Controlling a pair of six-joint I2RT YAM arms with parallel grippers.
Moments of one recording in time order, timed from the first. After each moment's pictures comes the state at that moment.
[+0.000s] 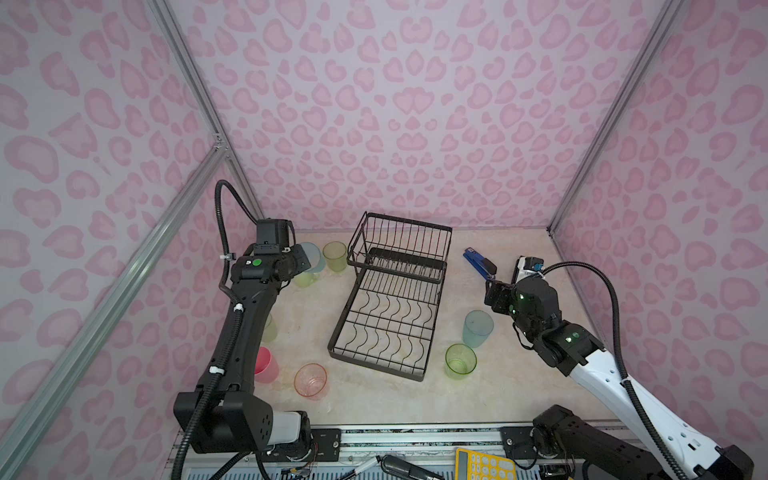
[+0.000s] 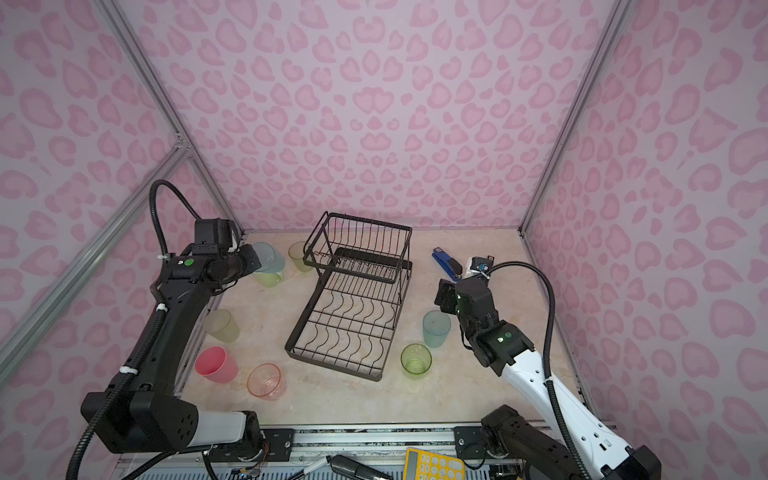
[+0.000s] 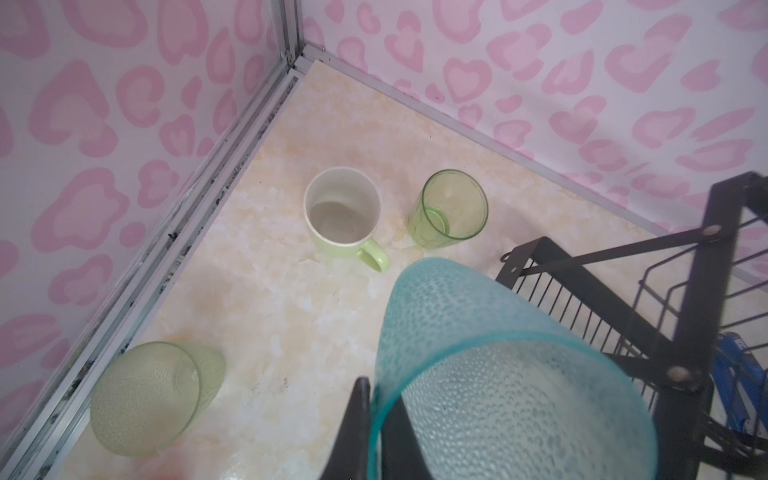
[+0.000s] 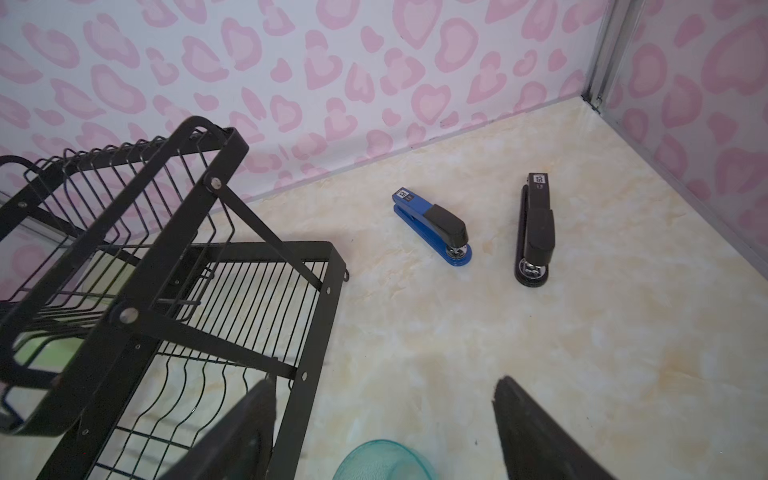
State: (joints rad) left arm 0.00 1.37 1.47 -0.86 -0.13 -0.41; right arm 0.49 0.94 0.84 -0.39 0.38 0.53
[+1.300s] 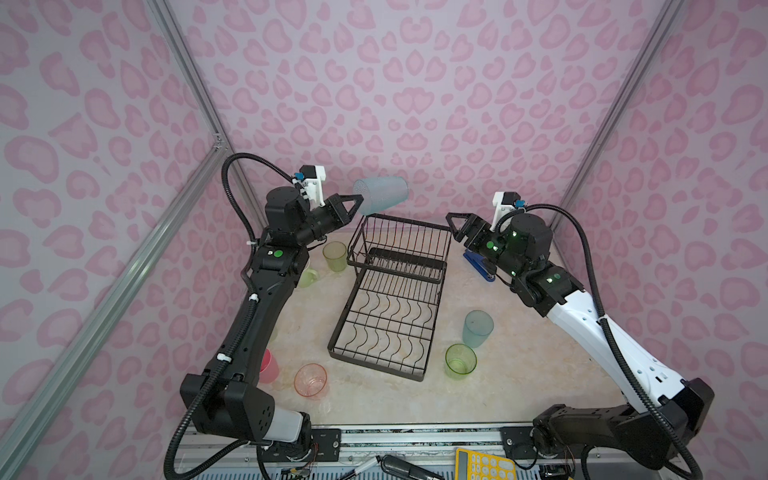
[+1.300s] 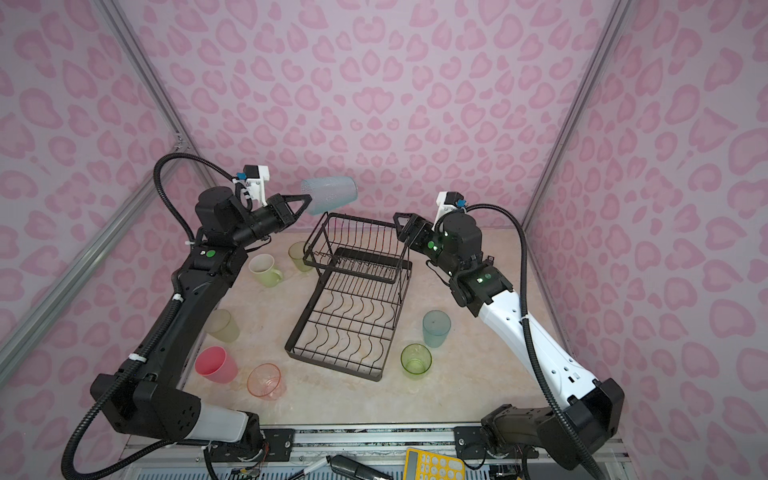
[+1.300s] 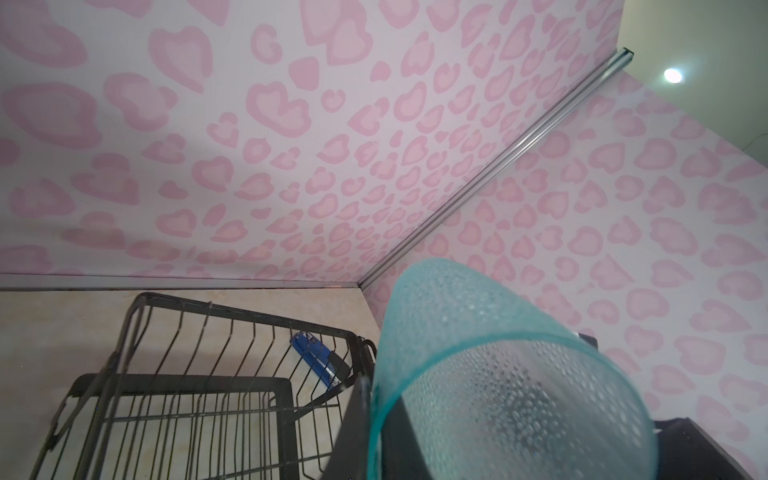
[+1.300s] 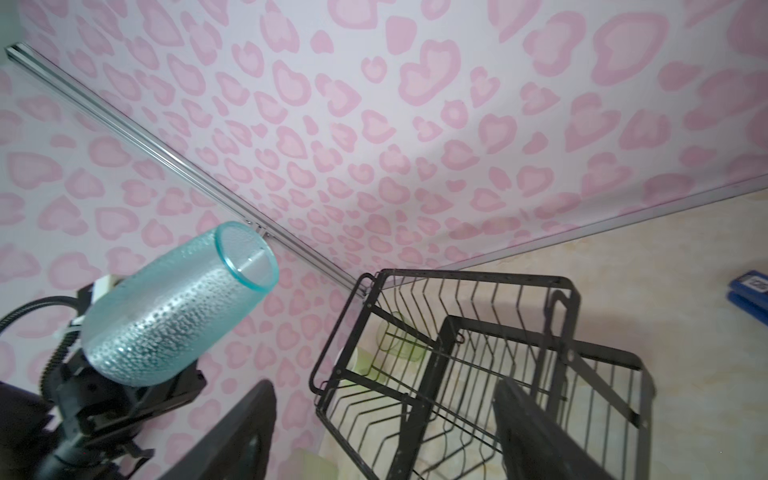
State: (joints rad) left arm -0.19 1.47 1.51 -0.08 0.62 -0.76; right arm 0.49 1.35 1.37 -0.11 -0.09 0.85
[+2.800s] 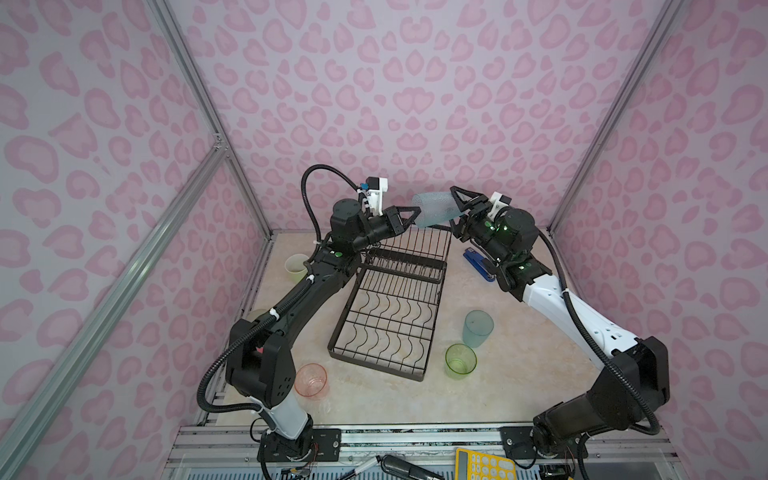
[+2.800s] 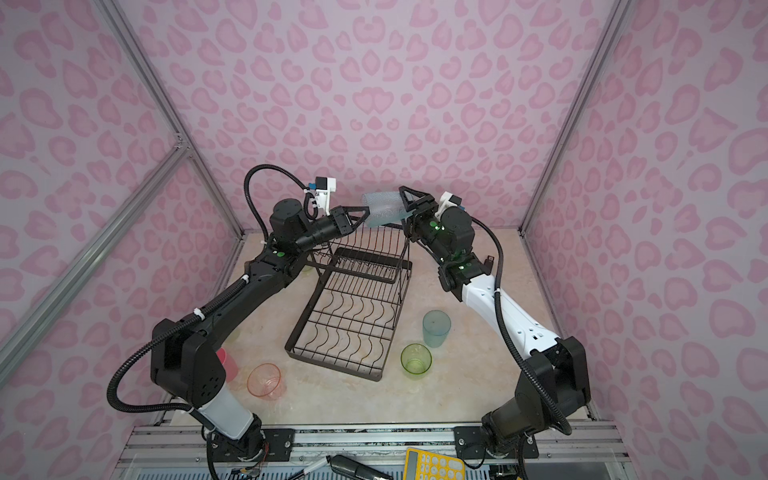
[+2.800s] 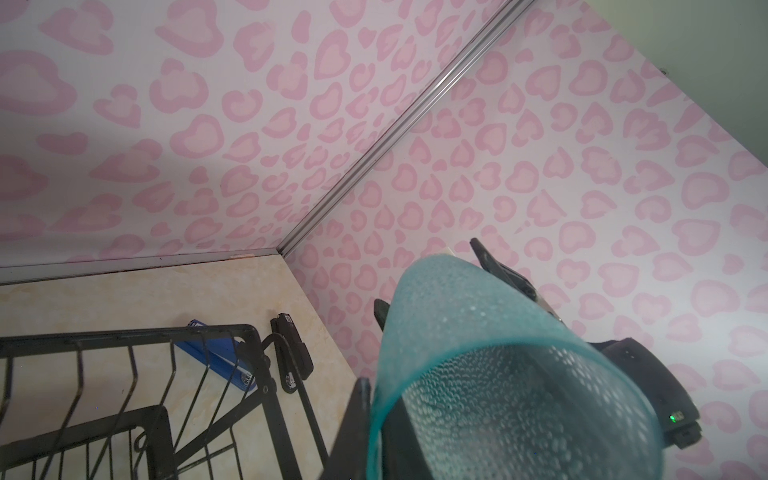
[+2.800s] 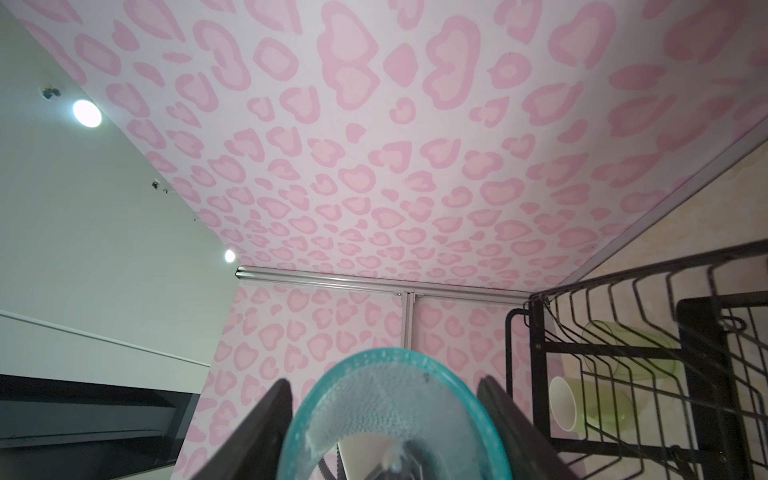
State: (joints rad) left arm -0.43 1.68 1.49 0.26 0.62 -0.85; right arm 0.42 1.52 1.31 0.35 -0.16 1.56
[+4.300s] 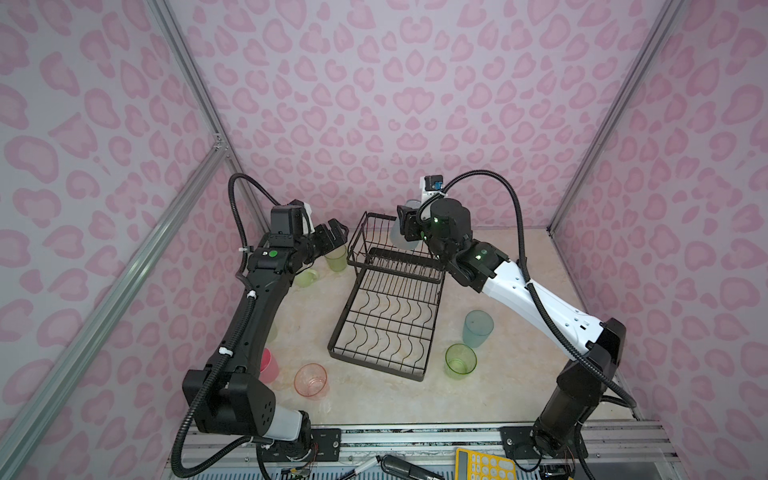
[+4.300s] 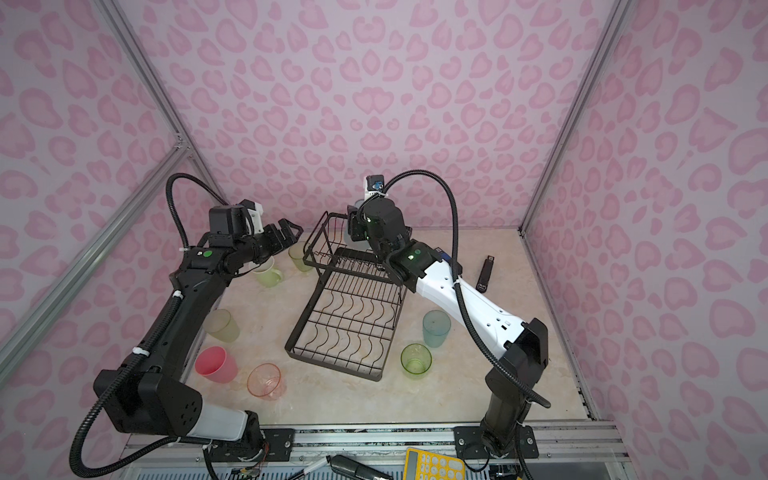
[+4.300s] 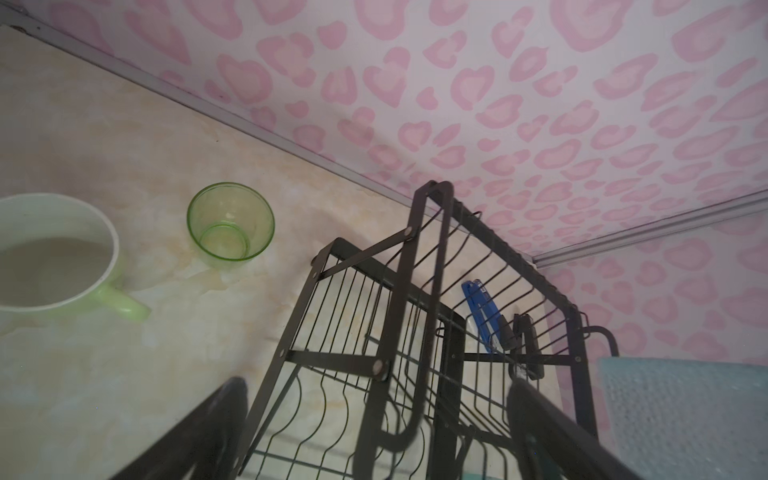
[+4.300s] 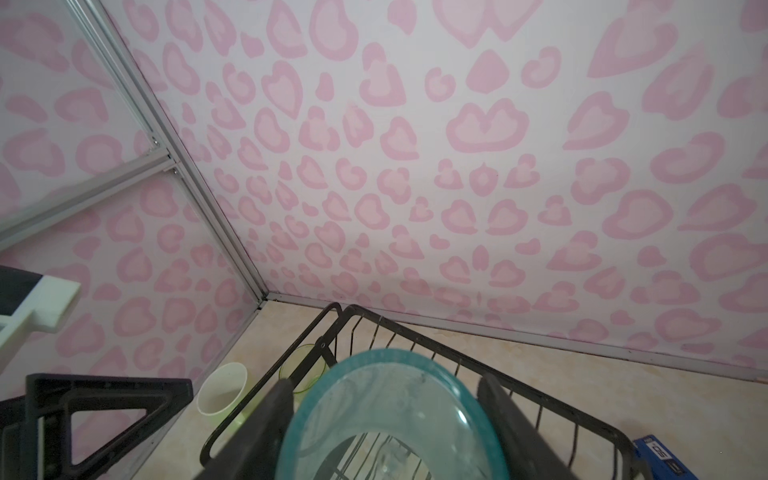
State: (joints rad) left arm -0.06 1.45 1.46 -0.63 0.28 -0.55; right arm 0.79 1.79 1.85 -0.24 0.40 0.22
